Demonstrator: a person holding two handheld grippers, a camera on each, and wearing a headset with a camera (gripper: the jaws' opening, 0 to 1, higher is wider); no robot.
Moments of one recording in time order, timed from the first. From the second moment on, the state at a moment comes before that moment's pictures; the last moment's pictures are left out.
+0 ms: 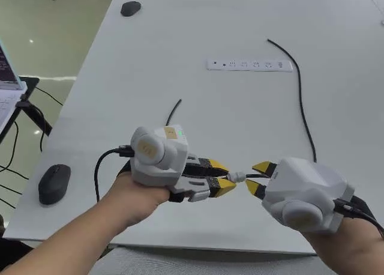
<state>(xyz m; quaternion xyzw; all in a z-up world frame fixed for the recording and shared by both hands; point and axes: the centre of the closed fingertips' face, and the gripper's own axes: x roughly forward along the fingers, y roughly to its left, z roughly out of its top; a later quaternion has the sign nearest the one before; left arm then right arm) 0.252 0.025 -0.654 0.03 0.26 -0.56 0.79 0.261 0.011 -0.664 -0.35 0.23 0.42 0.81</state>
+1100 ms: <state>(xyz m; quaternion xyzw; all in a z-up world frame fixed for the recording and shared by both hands) 0.249 0.041 -0.653 0.05 0.23 -0.56 0.79 0.276 -0.060 -0.709 -0.17 0.35 0.29 0.88</state>
